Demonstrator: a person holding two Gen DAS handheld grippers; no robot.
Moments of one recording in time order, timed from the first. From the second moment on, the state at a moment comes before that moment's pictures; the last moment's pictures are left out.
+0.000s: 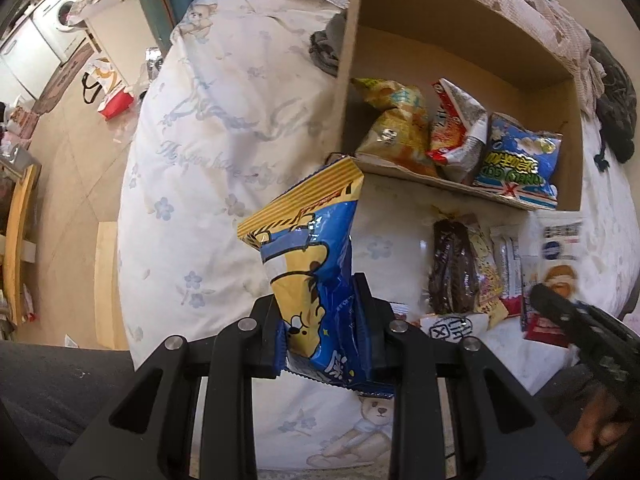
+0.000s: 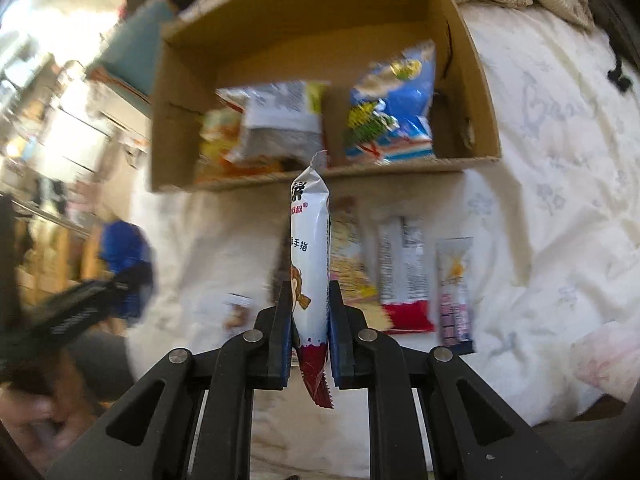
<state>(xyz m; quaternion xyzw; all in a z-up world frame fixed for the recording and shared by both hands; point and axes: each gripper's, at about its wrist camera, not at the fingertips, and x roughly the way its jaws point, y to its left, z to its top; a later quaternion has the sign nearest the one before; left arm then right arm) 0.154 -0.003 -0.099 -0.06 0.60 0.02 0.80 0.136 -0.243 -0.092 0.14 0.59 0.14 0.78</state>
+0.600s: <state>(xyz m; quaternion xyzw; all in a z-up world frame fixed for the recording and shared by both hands) 0.146 0.007 -0.070 -0.04 0.53 0.06 0.85 0.122 -0.240 -0.048 0.22 0.49 0.22 0.82</state>
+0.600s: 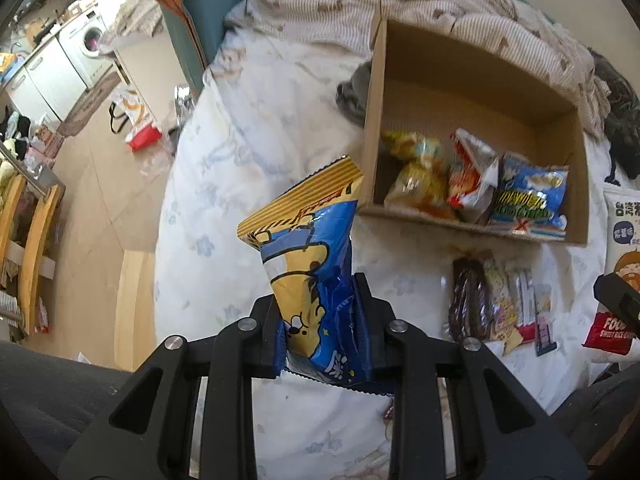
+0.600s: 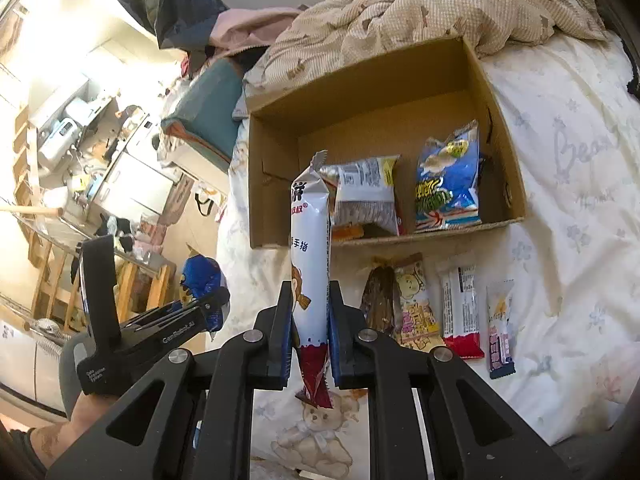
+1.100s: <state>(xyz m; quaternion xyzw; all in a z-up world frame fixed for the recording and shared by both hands) 0.179 -0.014 -0.006 0.02 0.46 0.04 0.89 0.155 -0.256 -0.026 0.24 0.45 0.21 0.83</state>
